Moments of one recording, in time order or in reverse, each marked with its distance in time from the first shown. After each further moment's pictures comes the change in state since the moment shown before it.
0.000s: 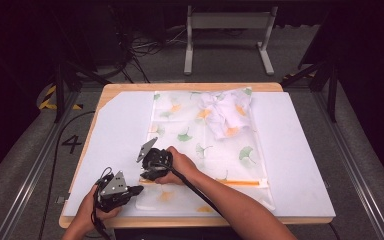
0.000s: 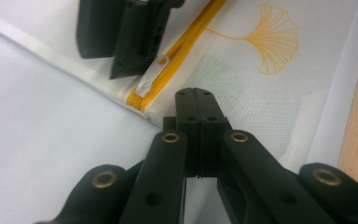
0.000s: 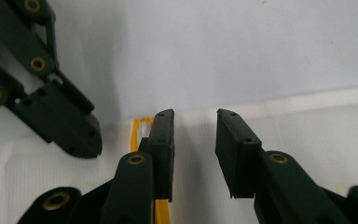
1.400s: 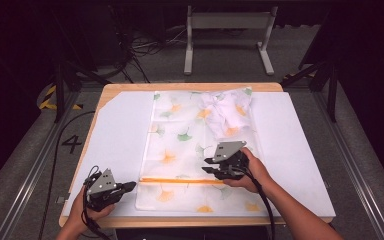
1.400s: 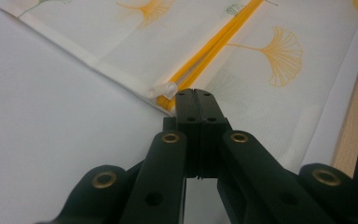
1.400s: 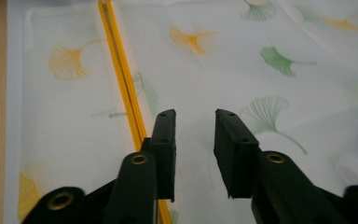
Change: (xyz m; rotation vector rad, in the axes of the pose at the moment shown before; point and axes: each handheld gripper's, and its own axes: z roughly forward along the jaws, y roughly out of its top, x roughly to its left) left arm 0.006 -0.003 -0.018 -0.071 0.045 -0.053; right arm -0.001 -0.124 -0.149 -0.145 -0.191 0.027
